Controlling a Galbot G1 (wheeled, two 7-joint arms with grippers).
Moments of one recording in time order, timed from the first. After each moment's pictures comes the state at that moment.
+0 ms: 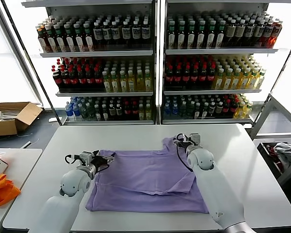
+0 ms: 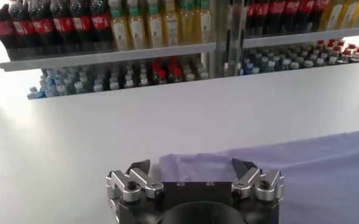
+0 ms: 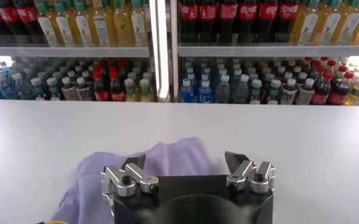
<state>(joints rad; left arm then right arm) 0.89 -1.16 -0.27 -1.53 -0.43 0.57 -0.04 -0.61 1.35 0.20 1.22 0.41 -0.55 0.16</state>
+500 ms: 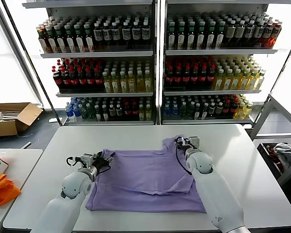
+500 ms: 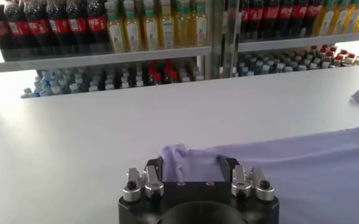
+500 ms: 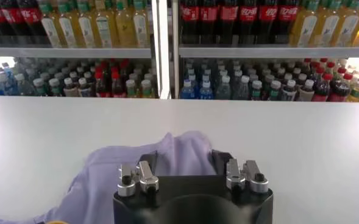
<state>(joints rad) 0.91 -1.16 -0.27 -1.53 -0.43 0.57 -0.03 -0.65 1.34 0.20 1.26 0.40 -0.55 0.16</state>
